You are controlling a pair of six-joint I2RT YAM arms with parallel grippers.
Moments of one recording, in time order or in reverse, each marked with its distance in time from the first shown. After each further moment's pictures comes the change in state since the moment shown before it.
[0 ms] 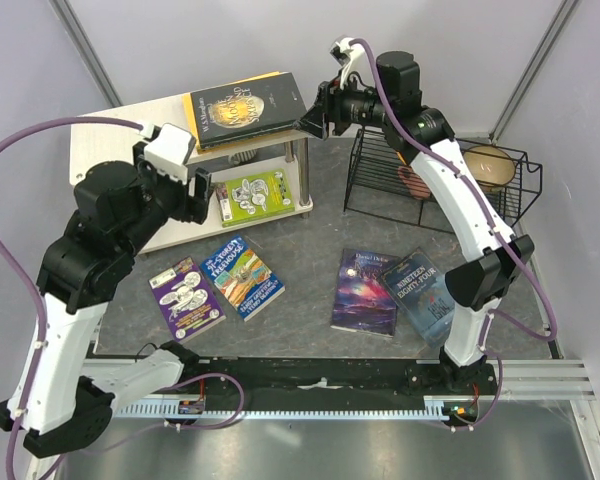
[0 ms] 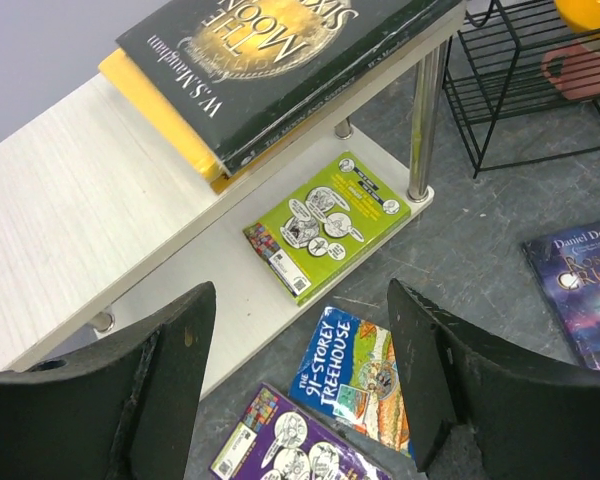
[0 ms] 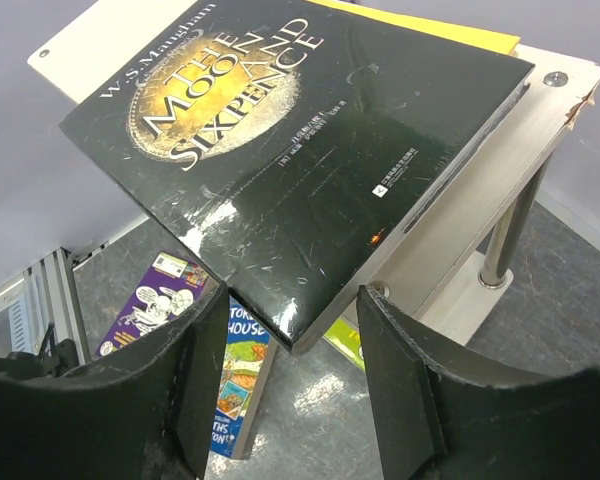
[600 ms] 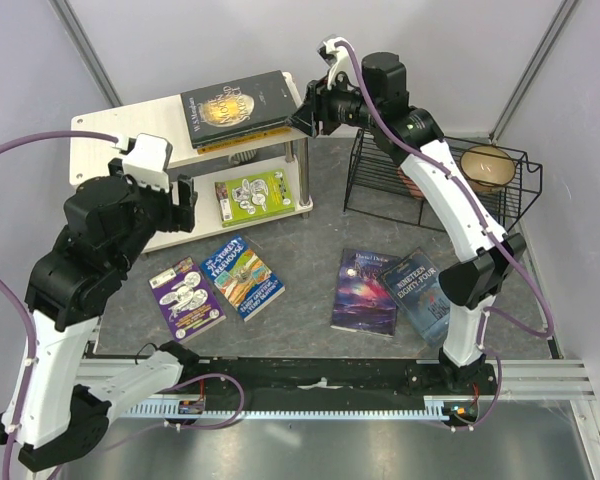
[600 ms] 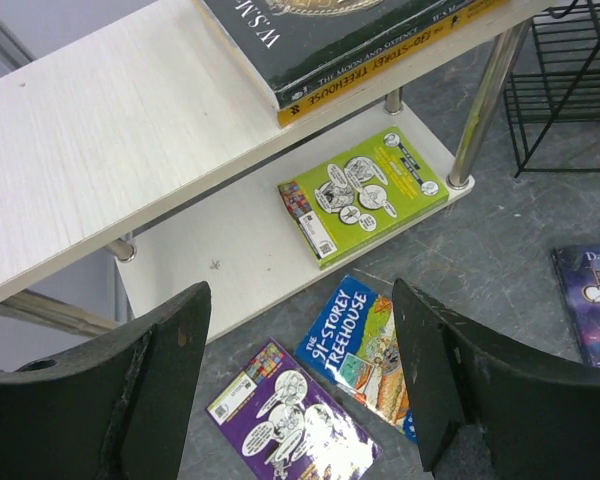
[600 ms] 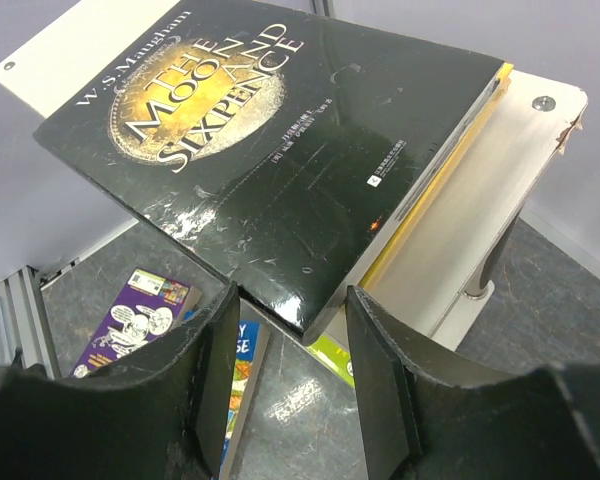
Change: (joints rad) left arm 0.000 -0.069 -0.033 -0.069 -0.150 -0.103; right arm 0.056 0.031 0.055 -0.015 0.129 -0.026
